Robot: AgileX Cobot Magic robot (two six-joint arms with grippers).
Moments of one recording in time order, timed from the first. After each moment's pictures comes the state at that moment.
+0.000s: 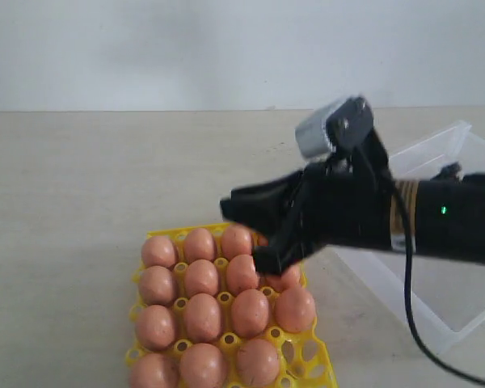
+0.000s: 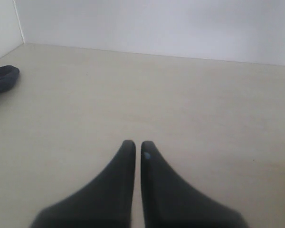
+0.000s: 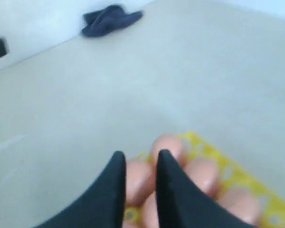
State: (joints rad) left arm 0.12 0.00 0.00 0.02 0.34 -0.04; right arm 0.39 1.50 -0.57 -0.92 -0.74 0.79
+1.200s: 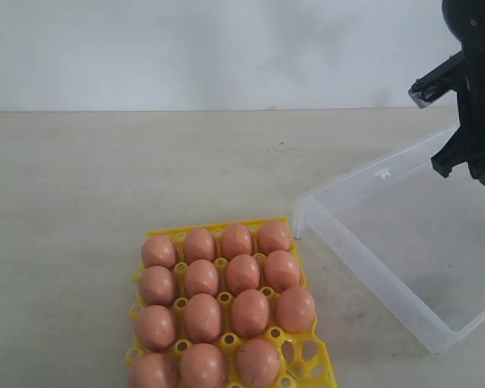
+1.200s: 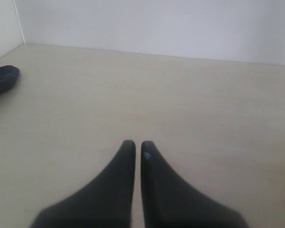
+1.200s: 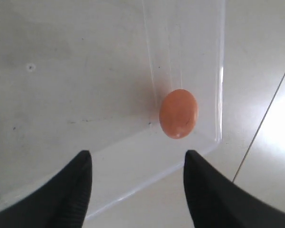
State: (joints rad) left arm 0.12 0.00 0.00 0.02 0.34 -0.04; right arm 0.07 1.88 -1.42 -0.52 1.22 0.04
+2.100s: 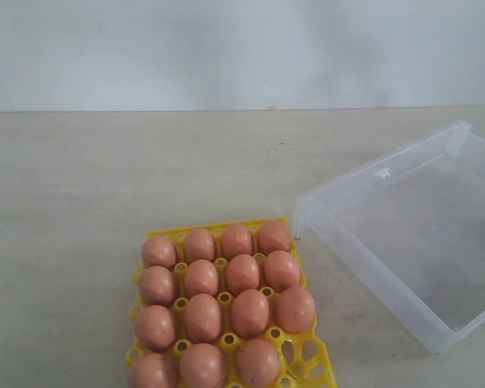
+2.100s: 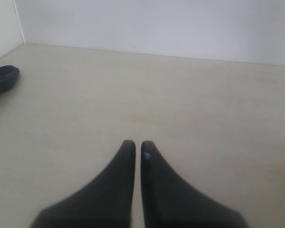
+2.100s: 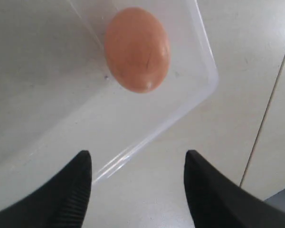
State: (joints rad) left arm 0.12 0.00 0.00 0.02 0.34 -0.04; right arm -0.17 1.96 -1.34 -0.51 1.22 0.18
